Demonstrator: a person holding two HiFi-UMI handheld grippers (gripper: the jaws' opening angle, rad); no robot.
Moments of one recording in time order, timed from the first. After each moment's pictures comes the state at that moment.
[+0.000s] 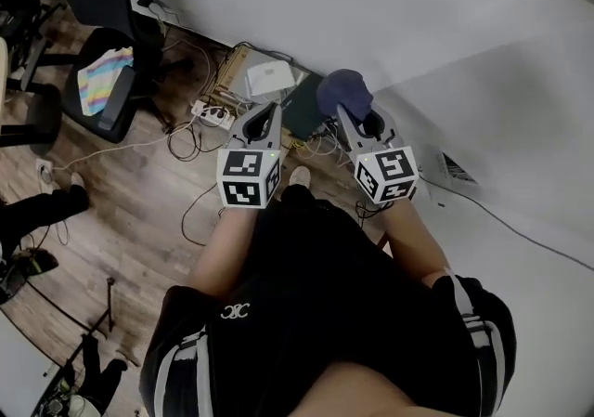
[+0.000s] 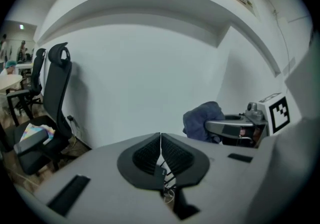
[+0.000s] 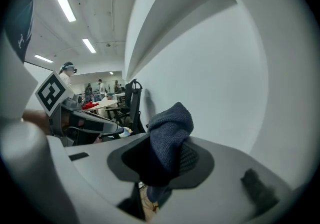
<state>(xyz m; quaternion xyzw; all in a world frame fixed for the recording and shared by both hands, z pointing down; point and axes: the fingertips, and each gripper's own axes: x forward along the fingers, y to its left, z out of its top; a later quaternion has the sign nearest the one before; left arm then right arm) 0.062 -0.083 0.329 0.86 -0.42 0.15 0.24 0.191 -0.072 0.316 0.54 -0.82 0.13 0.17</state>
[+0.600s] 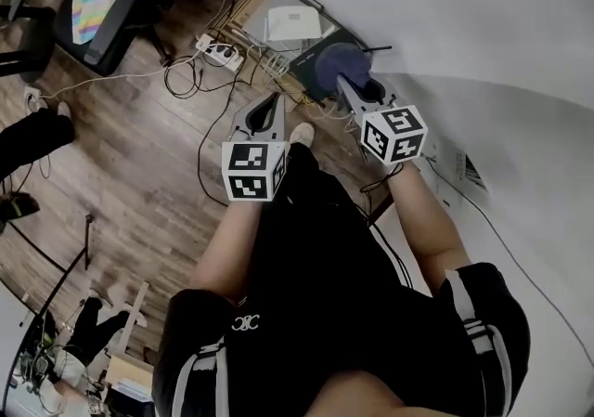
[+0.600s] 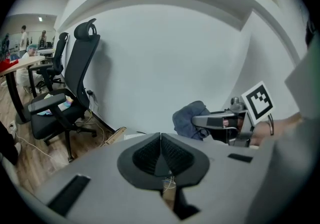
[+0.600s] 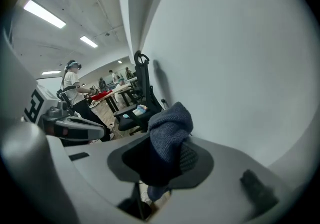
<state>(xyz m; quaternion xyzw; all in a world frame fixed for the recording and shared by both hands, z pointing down) 0.021 -0.047 0.462 0.79 -0.49 0.18 0.32 0.145 -0.093 0.476 0.42 -0.84 0.27 0.23</state>
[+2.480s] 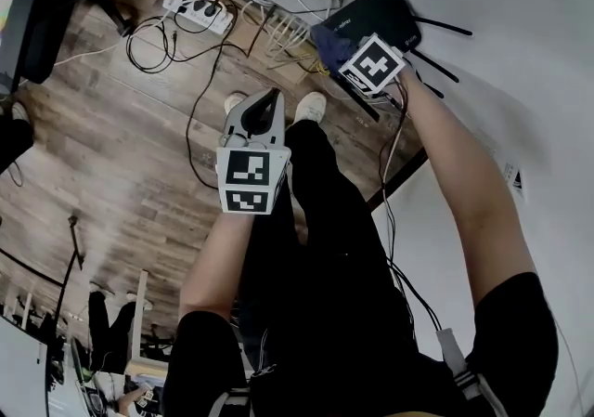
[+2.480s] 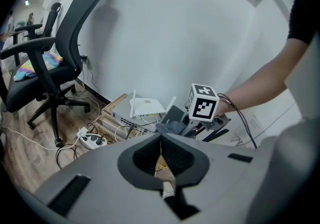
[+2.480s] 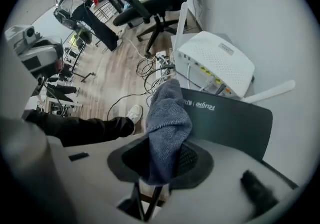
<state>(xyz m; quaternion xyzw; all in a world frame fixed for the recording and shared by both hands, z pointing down) -0.019 -0.050 0.724 0.79 -0.42 0.25 0.38 0.134 -0.072 0.865 0.11 -0.68 0.32 0.65</state>
